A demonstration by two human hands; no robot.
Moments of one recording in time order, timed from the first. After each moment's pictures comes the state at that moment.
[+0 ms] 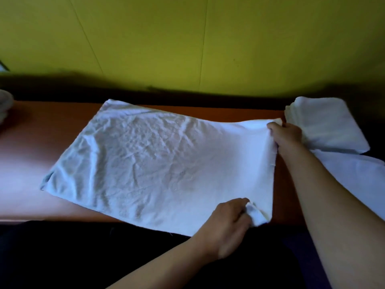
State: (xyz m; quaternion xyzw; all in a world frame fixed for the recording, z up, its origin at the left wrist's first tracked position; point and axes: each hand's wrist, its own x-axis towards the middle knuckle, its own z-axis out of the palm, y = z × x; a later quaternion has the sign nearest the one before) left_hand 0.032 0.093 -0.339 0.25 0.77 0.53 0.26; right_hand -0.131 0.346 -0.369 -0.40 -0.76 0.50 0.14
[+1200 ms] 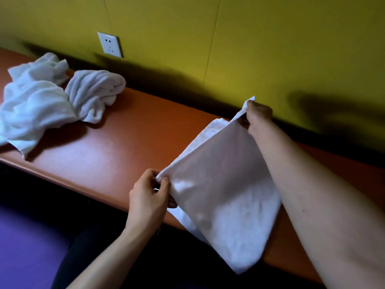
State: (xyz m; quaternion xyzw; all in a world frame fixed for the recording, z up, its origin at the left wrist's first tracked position) left_hand -0.047 -0.242 -0.365 -0.24 0.77 0.59 -0.06; right_hand -0.302 -0.035 -0.322 -0.29 -0.72 0.63 0.05
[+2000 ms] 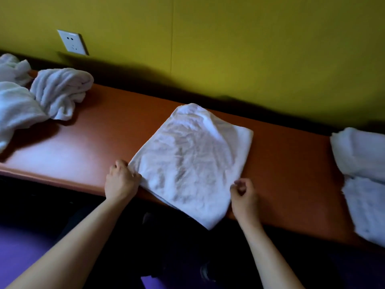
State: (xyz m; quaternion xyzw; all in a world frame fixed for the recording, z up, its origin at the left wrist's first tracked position) left_hand -0.067 -0.268 -0.433 -0.24 0.93 0.29 0.02; right_hand -0.017 0.050 -0.432 -0.26 -0.84 0.47 0.08
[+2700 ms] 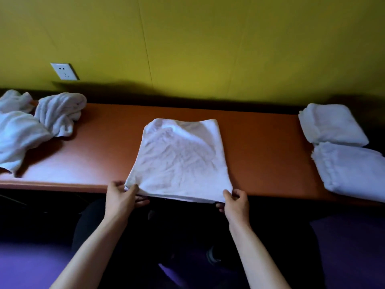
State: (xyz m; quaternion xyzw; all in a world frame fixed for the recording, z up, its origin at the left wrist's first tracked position) left_hand 0.044 -0.230 -0.366 -0.29 0.67 0.69 0.01; right_hand 0.080 0.042 -0.416 -0.41 -0.64 0.65 0.06
